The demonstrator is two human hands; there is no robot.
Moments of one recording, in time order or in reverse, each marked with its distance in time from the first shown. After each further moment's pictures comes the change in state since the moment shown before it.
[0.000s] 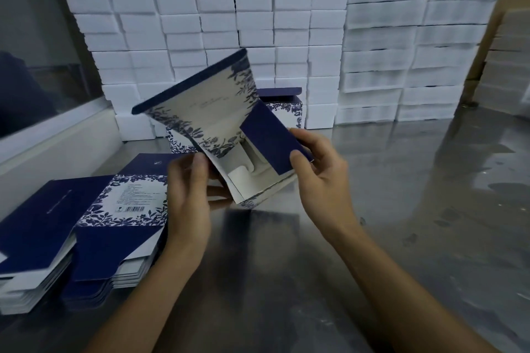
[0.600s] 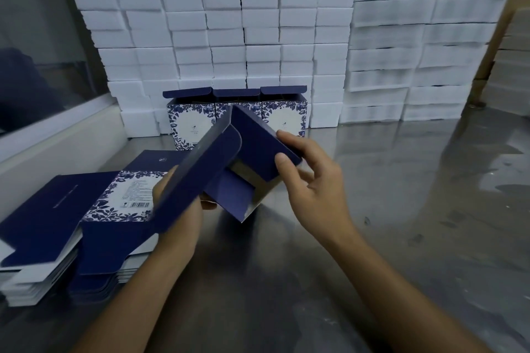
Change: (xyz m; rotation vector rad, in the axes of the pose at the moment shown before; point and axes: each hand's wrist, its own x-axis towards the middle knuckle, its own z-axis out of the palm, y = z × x) left_hand 0.015 -0.011 -0.018 0.131 0.177 -0.034; right_hand -0.006 0.012 0.007 -0.107 -0.103 -0.090
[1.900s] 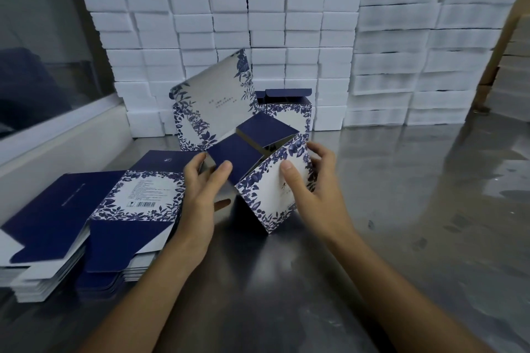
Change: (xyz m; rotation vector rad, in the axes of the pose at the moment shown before) left_hand -0.008 0.003 0.007 -0.172 -0.248 -0.179; right_hand -0.003 0.029 -0.003 -0.040 0.019 0.199
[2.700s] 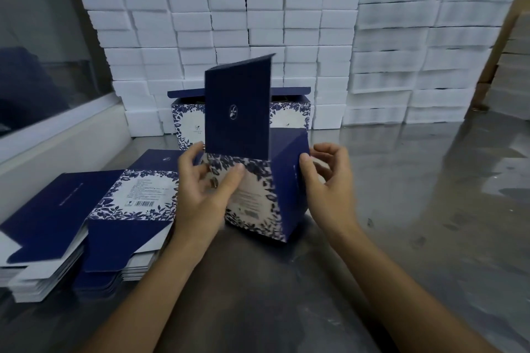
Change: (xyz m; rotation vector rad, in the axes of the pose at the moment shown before) left_hand -0.006 0.005 0.003 0.147 -0.021 0.233; right_hand 0.007 -0.007 -0.004 0.164 0.153 0.079
